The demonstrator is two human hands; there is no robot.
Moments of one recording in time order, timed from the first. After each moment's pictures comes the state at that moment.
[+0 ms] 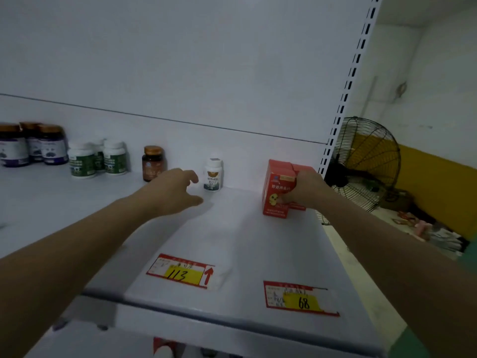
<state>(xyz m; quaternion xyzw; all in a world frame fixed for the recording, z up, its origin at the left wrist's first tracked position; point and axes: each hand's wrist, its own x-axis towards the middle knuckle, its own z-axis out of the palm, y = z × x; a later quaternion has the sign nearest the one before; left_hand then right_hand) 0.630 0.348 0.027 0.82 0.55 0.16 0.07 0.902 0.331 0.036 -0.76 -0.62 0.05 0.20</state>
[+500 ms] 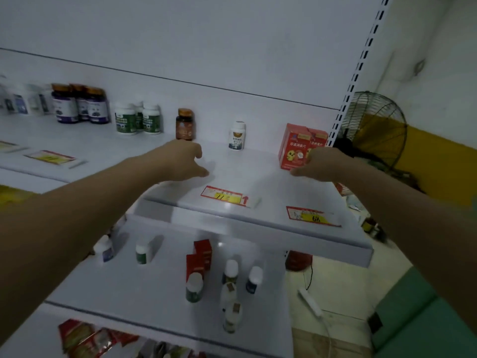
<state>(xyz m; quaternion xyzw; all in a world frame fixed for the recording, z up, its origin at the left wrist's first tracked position) 0.567 0.268 0.022 0.81 0.56 0.12 0.08 0.837 0.226 0.041 -0.79 -0.61 0.05 0.09</state>
